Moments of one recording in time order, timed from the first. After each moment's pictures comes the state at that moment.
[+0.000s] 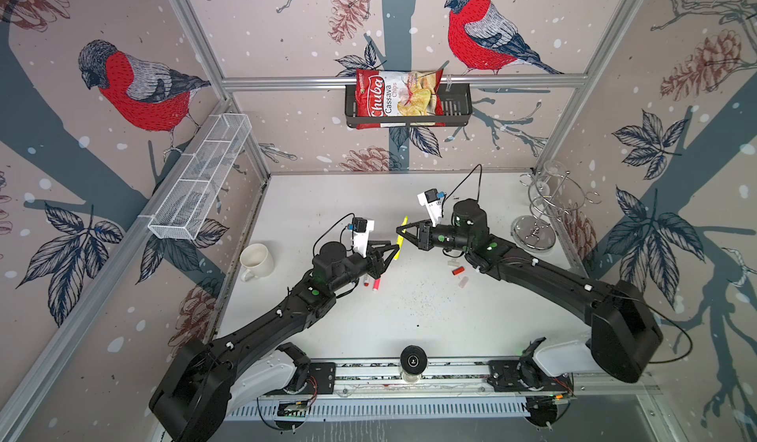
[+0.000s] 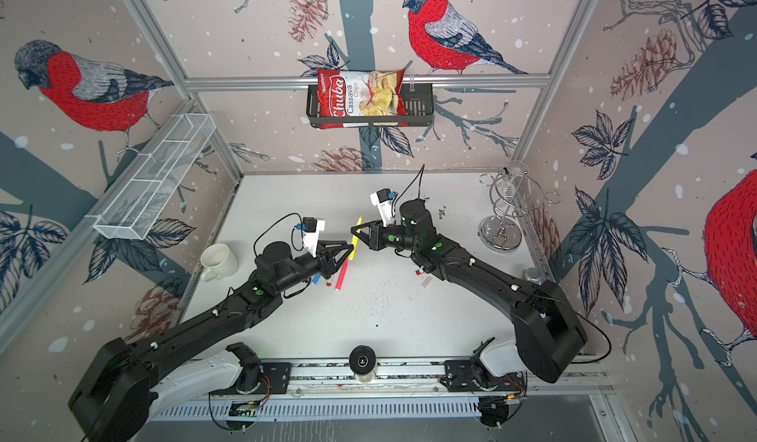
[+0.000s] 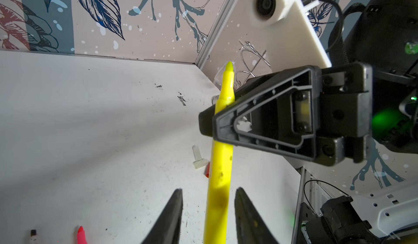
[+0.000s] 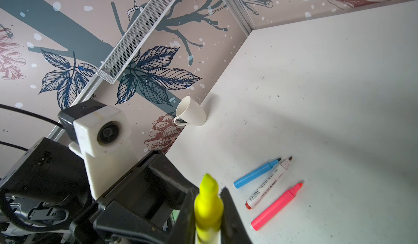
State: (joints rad) left arm -0.62 1.06 0.49 0.42 0.35 -0.46; right arm 0.71 1.41 0.94 0.18 -0.54 0.55
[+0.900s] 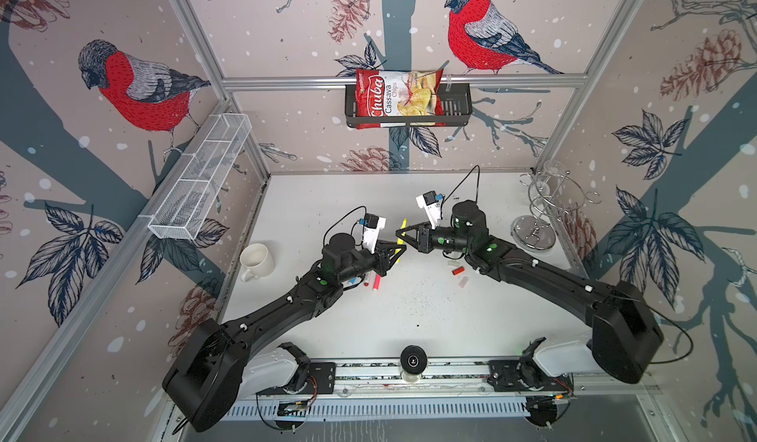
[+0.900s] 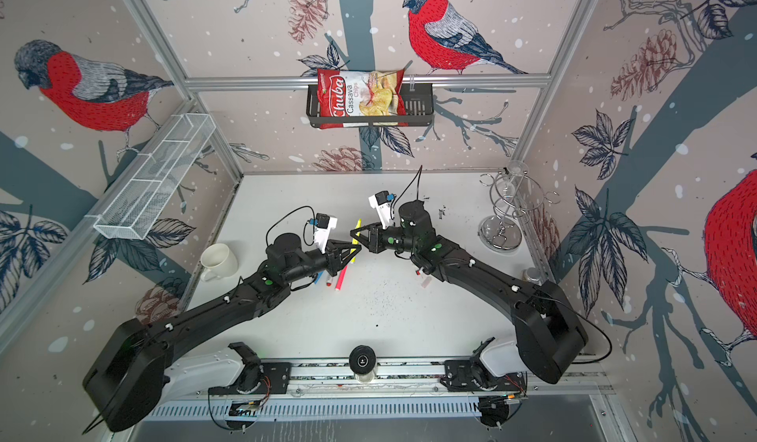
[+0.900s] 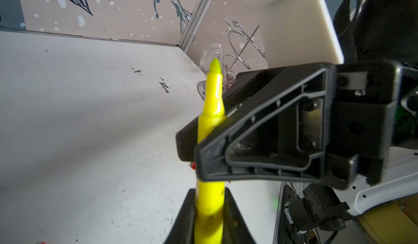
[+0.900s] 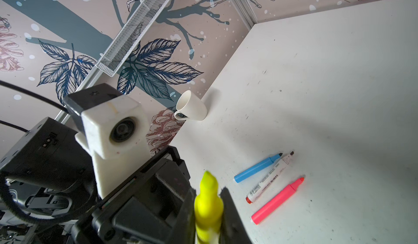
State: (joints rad) left arm -0.63 1.18 0.57 0.41 0.47 -0.47; right arm 0.72 1.41 0.94 0.17 -0.55 0.55
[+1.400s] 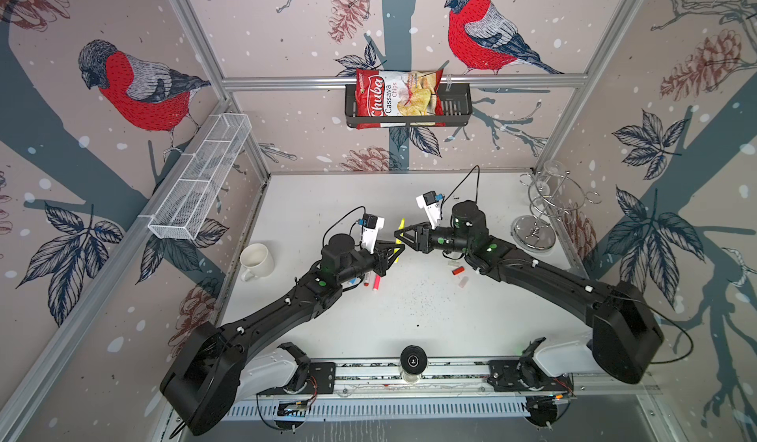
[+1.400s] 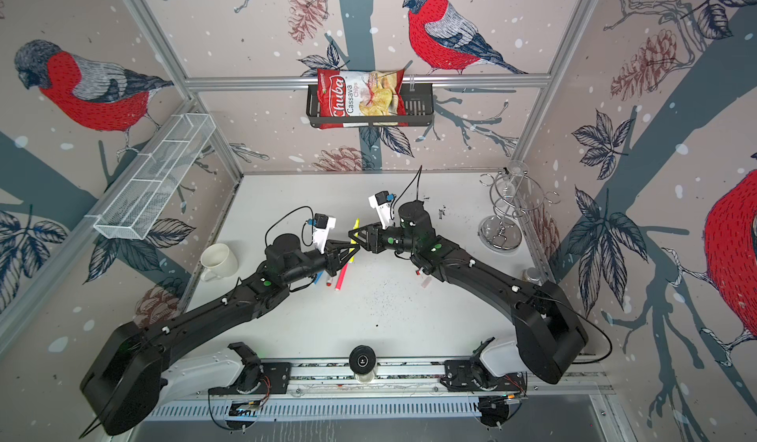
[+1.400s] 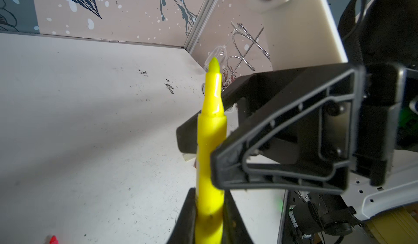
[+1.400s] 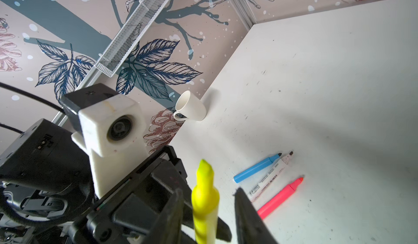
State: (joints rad) left arm -0.63 1.14 0.56 0.39 0.41 -0.46; right arm 0.73 1.40 0.94 0.17 -0.53 0.55
